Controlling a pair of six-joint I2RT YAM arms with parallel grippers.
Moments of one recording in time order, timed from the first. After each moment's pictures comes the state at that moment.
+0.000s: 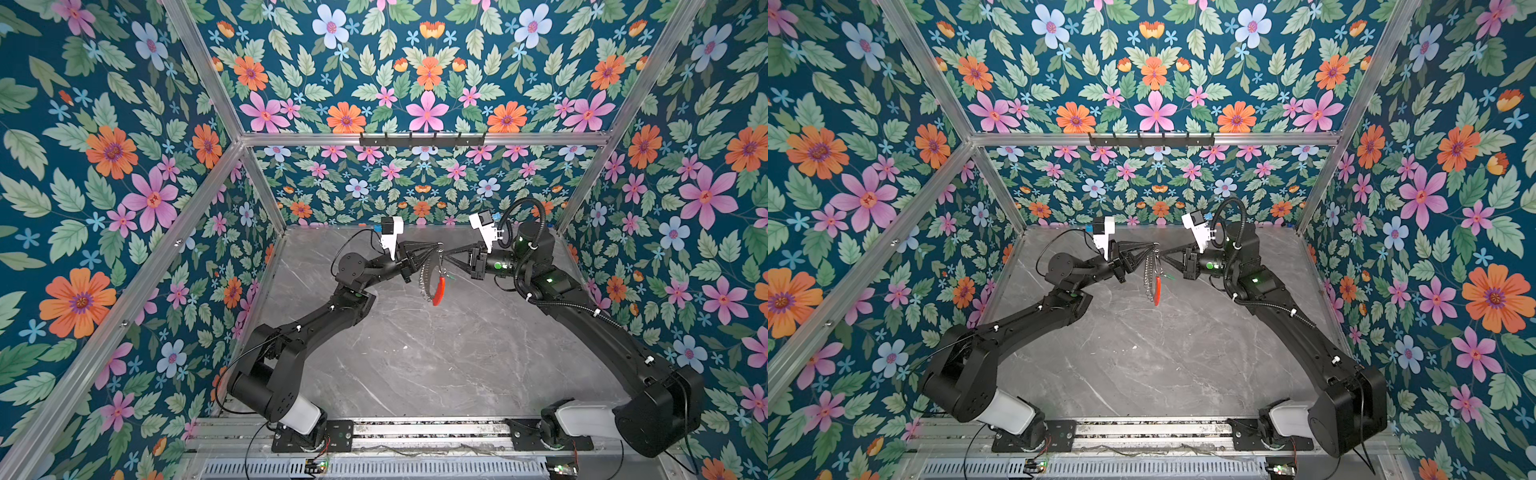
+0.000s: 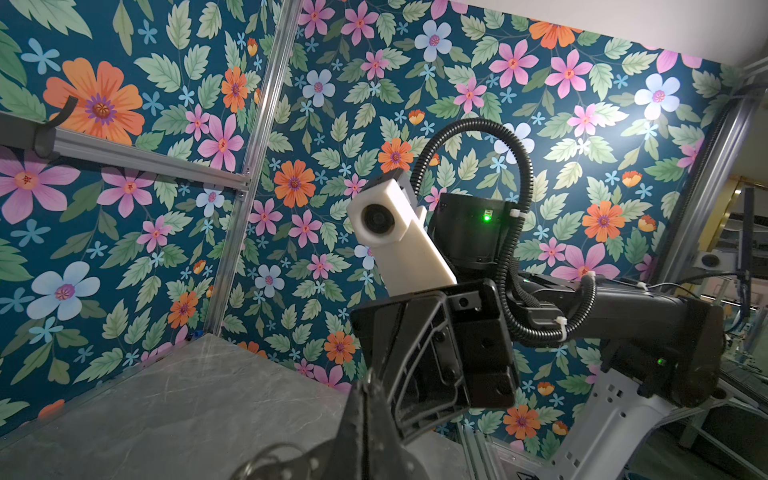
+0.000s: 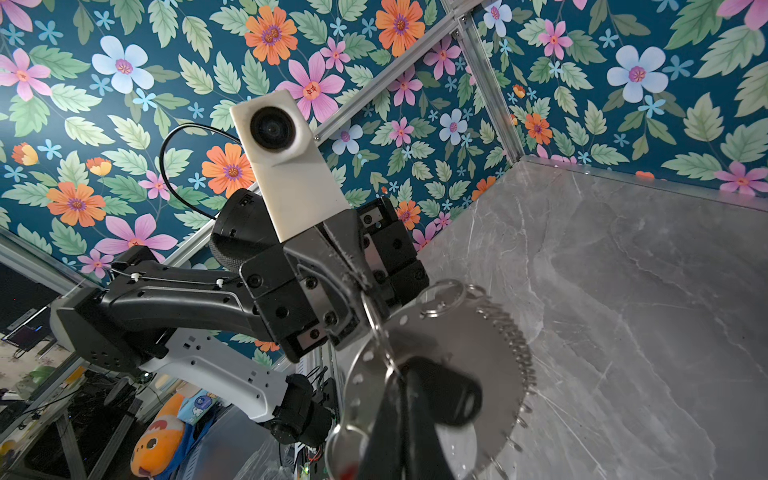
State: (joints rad) left arm -0.56 1.54 0.96 1.10 0.74 -0.67; right arm 0.40 1.33 1.19 -0.01 -0.87 0.45
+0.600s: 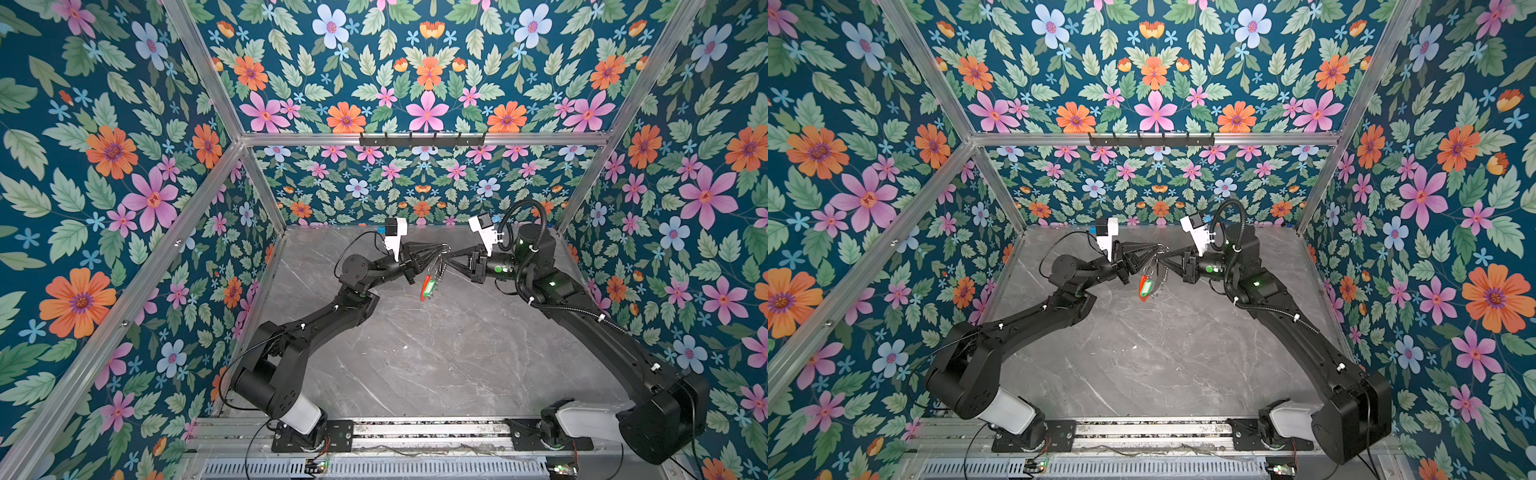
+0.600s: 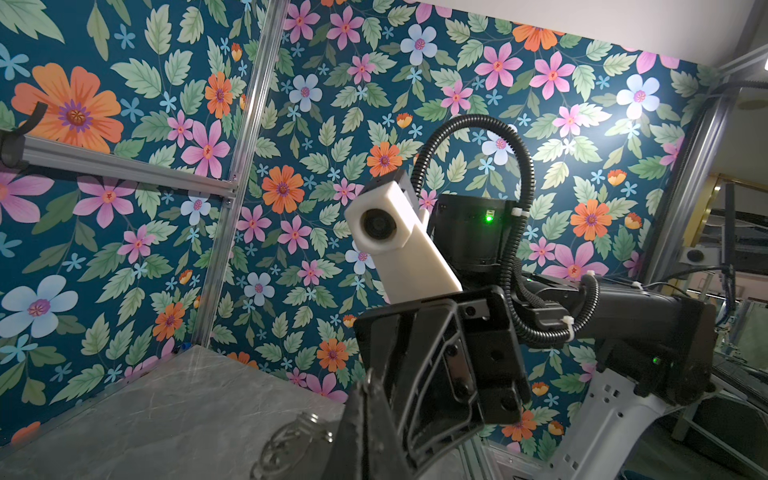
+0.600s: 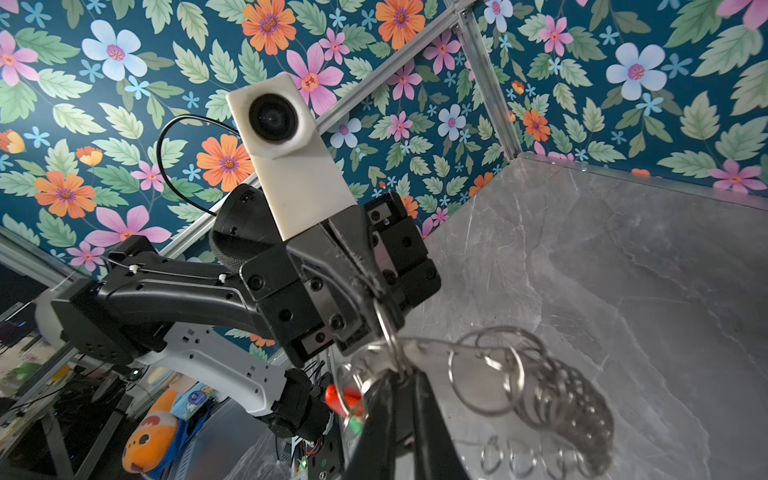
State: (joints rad) left arm -0.58 1.56 0.97 1.14 0.74 -0.67; right arm 0.40 1.27 1.17 -0.08 -0.83 0.41
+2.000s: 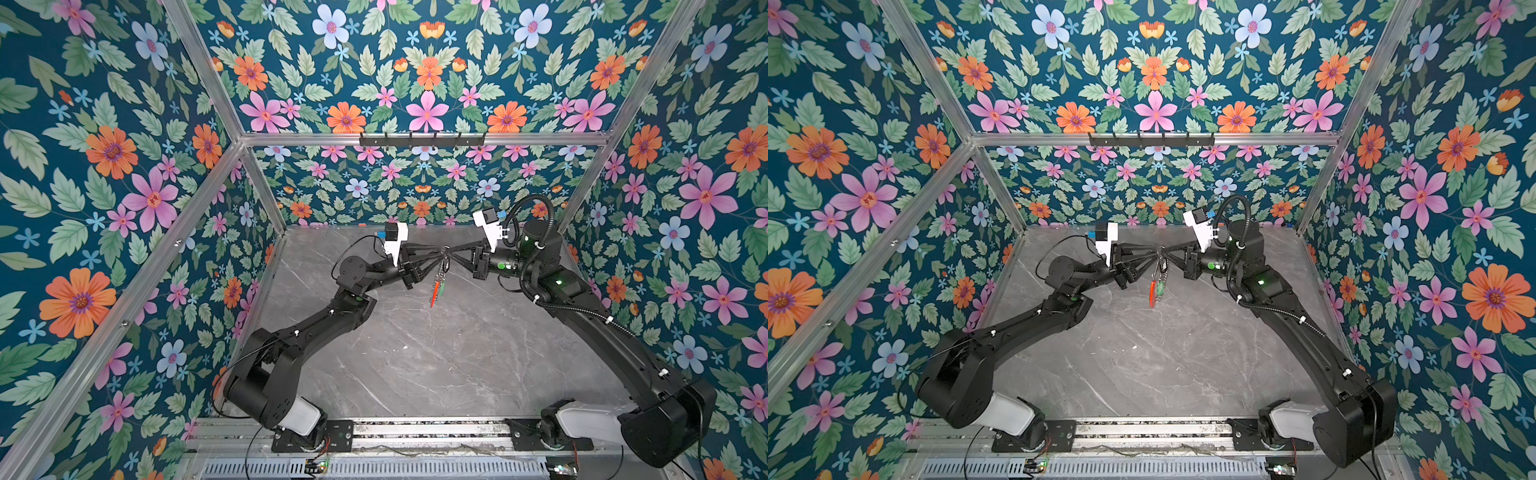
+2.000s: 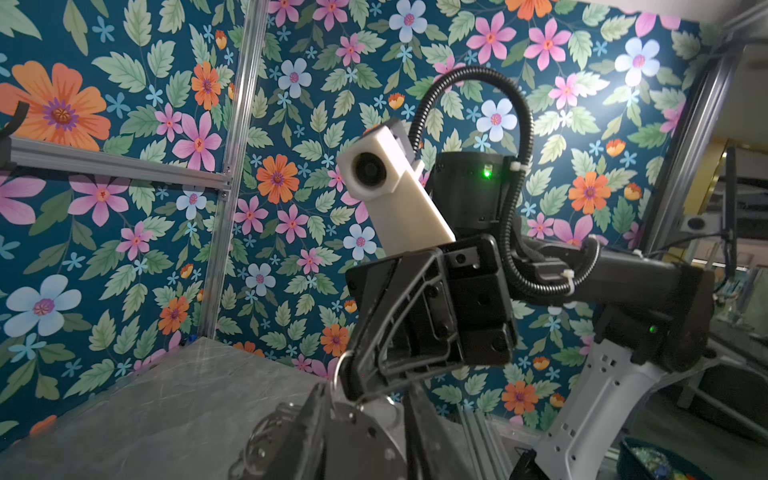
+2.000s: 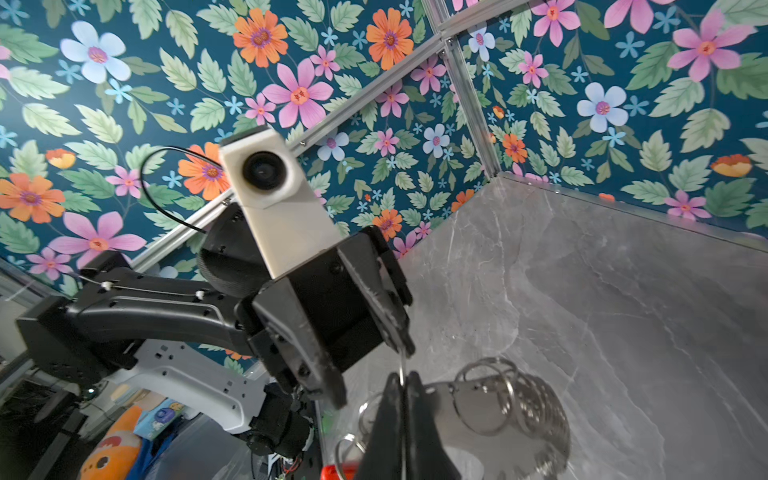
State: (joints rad) left arm -0.57 1.47 0.92 1.01 0.79 -0.52; right arm 0.41 1.28 1.25 -0.17 -0.74 0.33
